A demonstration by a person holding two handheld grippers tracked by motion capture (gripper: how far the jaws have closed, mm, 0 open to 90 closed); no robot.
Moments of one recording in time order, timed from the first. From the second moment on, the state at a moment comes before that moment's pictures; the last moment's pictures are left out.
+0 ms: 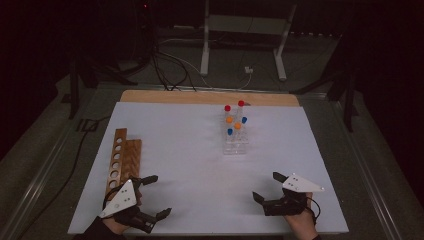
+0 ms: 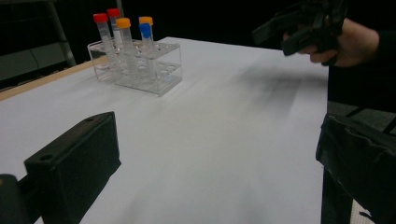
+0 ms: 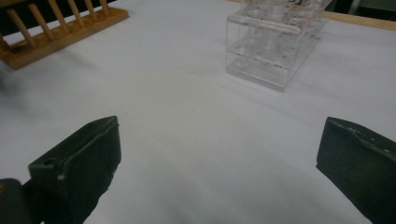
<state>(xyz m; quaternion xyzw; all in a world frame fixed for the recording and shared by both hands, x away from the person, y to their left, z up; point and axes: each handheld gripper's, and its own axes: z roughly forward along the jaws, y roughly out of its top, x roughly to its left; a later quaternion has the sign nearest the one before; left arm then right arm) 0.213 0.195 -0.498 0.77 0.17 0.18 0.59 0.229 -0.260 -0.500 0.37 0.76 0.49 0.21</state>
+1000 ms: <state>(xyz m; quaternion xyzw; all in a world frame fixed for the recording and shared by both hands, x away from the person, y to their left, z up) 0.211 0.196 -0.498 0.77 0.17 0.18 0.59 0.277 -0.257 -0.420 0.38 0.73 0.51 0.26</state>
